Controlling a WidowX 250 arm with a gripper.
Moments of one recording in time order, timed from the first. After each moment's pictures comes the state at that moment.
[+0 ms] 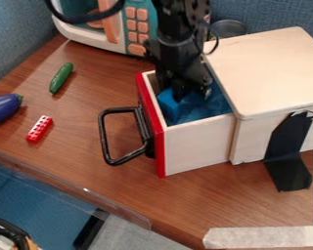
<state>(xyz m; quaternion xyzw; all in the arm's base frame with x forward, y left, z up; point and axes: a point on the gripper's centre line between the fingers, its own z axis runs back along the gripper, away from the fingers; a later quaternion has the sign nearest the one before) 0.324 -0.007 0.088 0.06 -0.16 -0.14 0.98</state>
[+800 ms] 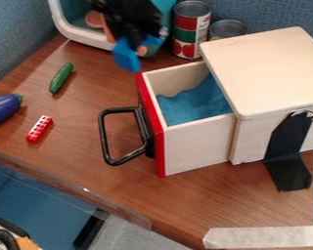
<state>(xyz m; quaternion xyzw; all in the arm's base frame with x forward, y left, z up) 0.313 0.065 0.150 0.07 -0.21 -0.04 0.97</state>
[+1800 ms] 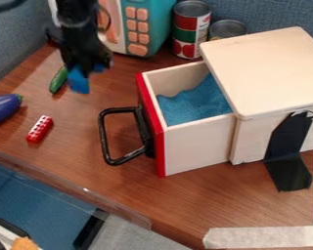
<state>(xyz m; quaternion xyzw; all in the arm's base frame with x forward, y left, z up) 0.323 0.152 0.064 0.14 -0.14 0.05 0.98</state>
